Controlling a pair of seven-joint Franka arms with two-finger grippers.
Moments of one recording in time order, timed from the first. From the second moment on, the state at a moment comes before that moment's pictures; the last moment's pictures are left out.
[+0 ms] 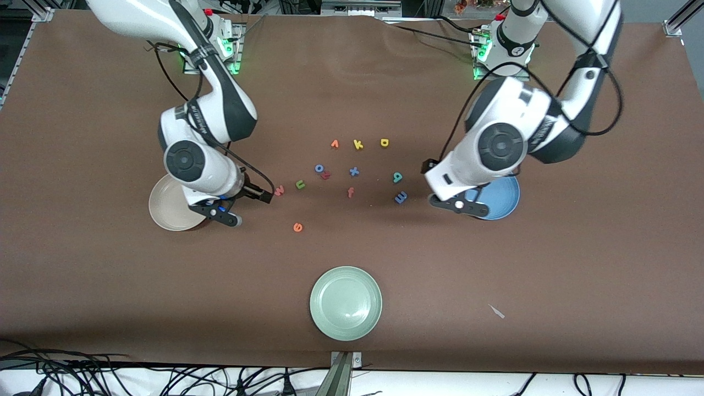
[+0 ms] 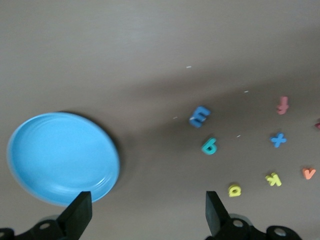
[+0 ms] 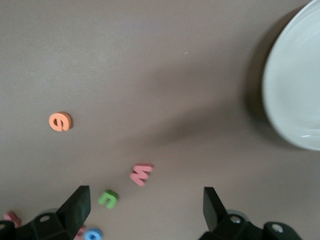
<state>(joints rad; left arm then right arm) -0.30 0.47 -0.21 -1.53 -0.01 1.77 -0.27 0.32 0.47 0.11 -1.78 0.04 2.15 0.83</state>
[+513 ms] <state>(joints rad) -0.38 0.60 -0.21 -1.62 0.02 2.15 -0.14 0.39 0.48 0.11 -2.02 0.04 2.51 1.02</state>
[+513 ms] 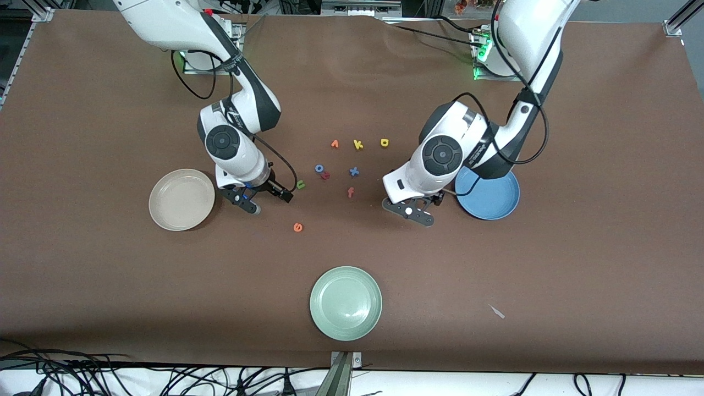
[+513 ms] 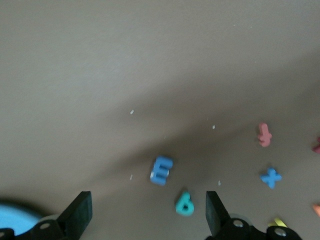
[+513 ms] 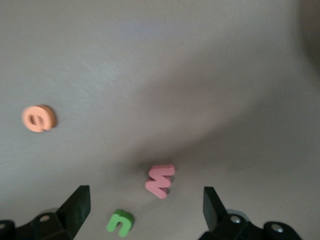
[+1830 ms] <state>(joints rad) -0.40 0.64 -0.20 -1.77 0.13 2.36 -0.09 0.40 0.53 0.11 -2.06 0.04 2.59 1.04</state>
